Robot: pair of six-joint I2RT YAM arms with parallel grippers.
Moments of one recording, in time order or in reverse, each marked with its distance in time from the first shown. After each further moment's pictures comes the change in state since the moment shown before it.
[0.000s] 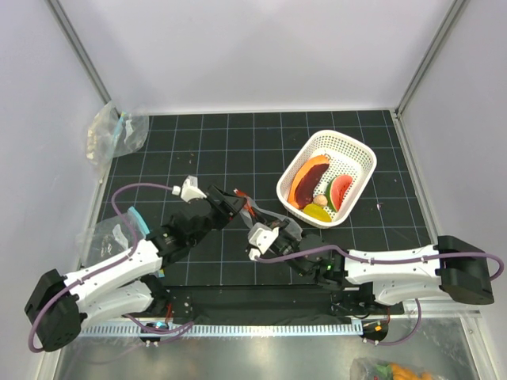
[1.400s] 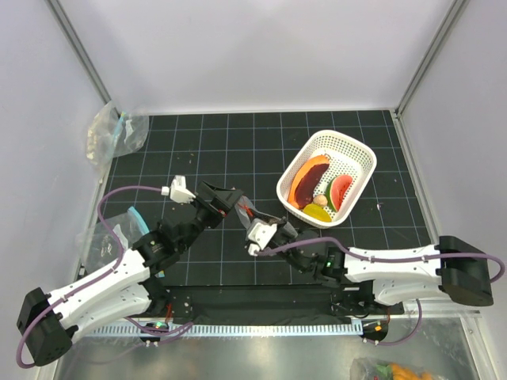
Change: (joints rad) left arm 0.000 -0.158 -0.024 0.022 -0.031 0.013; right arm -0.046 -0.017 0.022 -0.101 -0.072 0.113
